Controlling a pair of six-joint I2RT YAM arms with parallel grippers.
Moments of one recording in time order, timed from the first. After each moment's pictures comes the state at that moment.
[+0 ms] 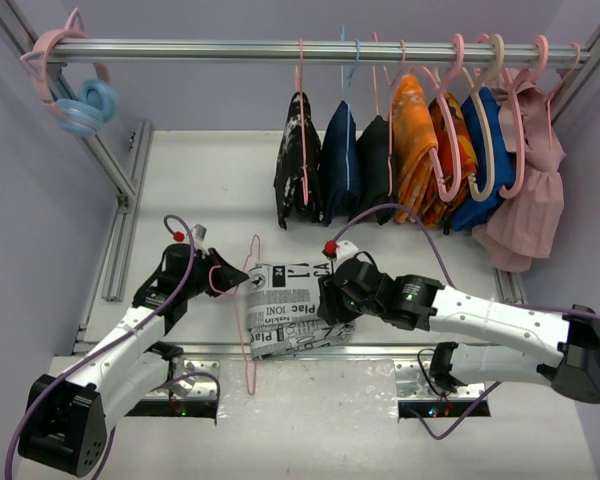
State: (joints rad) left arm -0.23 0.84 0.30 -0.09 0.32 -0.82; right arm 1.10 1.10 0.70 -0.48 0.14 0.63
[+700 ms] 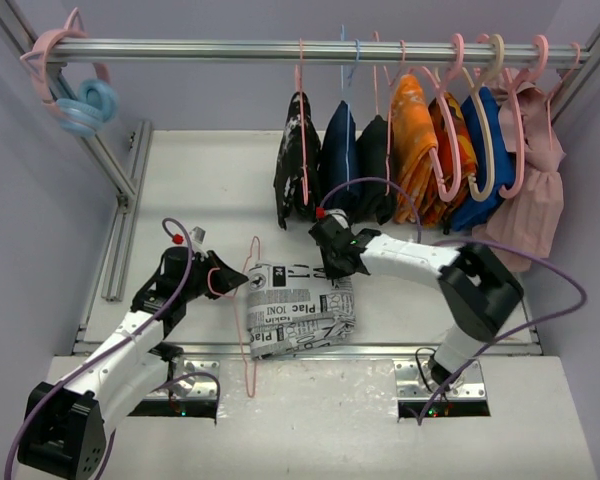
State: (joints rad) left arm -0.23 0.79 0.28 -0.11 0.33 -0.83; right arm 0.79 1.67 0.96 -0.40 0.27 0.50
